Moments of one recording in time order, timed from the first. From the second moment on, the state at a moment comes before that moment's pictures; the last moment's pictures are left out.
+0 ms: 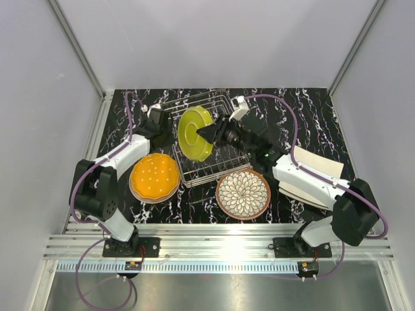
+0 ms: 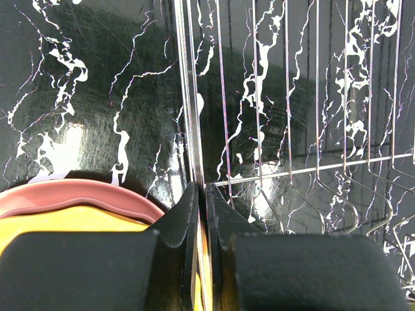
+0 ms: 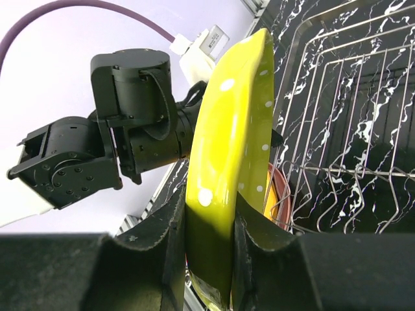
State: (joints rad) left arm -0.33 1.62 1.13 -0.34 -0.16 -0.61; right arm 0.73 1.42 1.05 0.30 -0.12 0.74
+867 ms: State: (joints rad) left arm -0.33 1.62 1.12 -0.34 -0.16 -0.61; right arm 0.73 1.60 1.04 0.40 -0.16 0.81
